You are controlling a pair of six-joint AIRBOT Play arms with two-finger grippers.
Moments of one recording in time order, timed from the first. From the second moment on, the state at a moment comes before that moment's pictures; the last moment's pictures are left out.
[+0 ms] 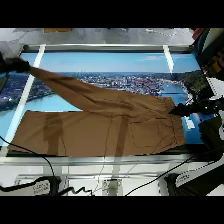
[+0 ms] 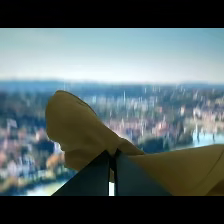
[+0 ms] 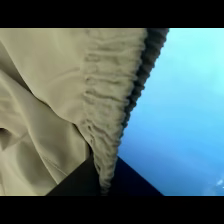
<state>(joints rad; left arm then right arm) 0.26 -1.40 1.56 1.36 -0.80 -1.24 -0.55 -1.84 1.36 -0.86 1.41 0.84</state>
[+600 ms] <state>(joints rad) 0.12 -1.73 1.56 1.33 -0.63 -1.38 -0.55 -1.83 1.36 -0.88 1.41 0.84</state>
